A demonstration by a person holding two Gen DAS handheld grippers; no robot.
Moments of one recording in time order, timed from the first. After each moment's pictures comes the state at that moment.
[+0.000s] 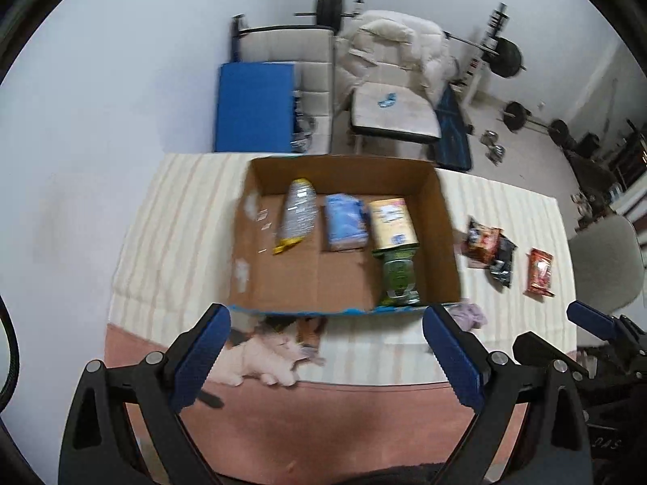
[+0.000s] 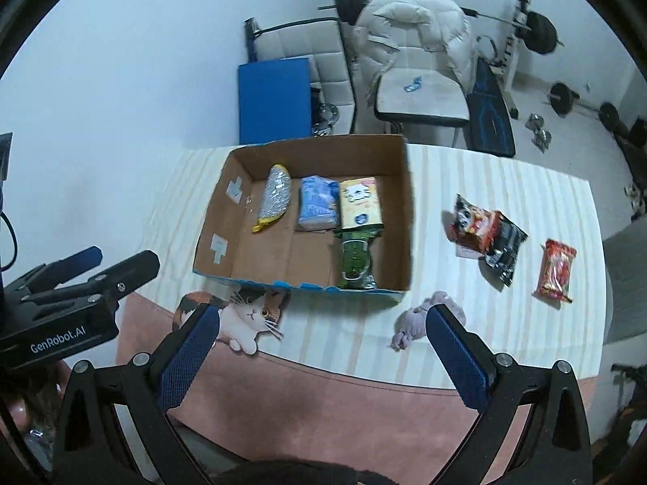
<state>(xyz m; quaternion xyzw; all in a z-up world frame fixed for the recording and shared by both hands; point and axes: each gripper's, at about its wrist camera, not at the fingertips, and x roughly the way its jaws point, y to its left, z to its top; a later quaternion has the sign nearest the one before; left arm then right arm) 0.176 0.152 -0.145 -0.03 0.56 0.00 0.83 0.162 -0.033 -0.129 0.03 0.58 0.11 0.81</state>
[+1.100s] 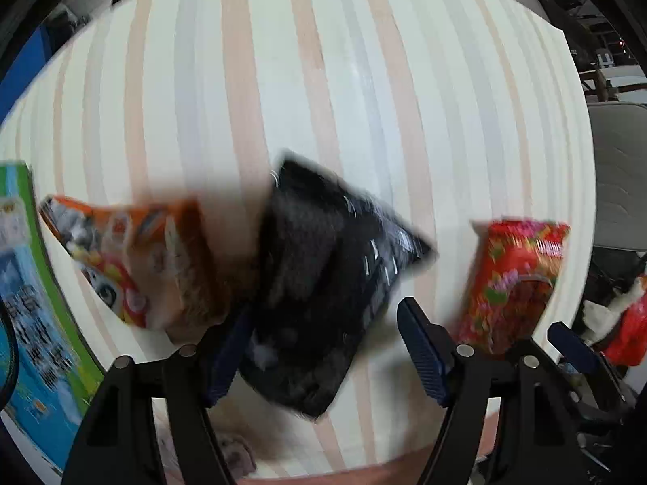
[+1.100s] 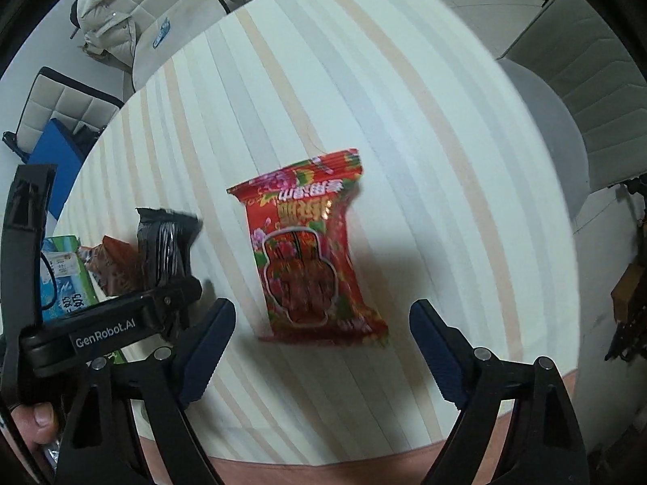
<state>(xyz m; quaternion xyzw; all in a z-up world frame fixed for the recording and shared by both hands) 0.378 -0.230 -0.447 0.04 0.78 -0.13 0.62 0.283 -0.445 -0.390 0.22 0.71 -0.11 0.67</state>
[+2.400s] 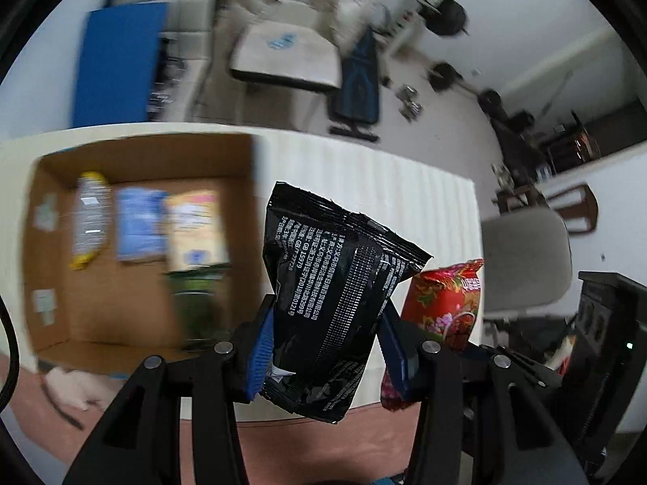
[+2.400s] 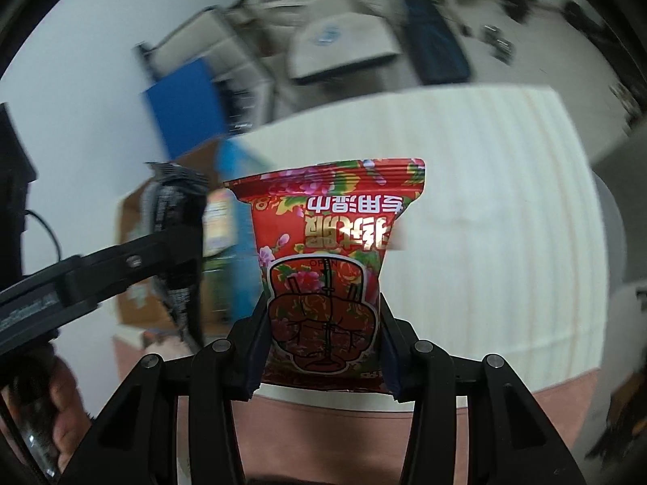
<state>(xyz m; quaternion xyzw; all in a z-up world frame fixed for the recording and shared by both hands) 0.303 0.057 -0.206 -0.14 0.64 -0.13 0.75 0.268 -0.209 -0.234 0.14 0.64 0.08 0.75</state>
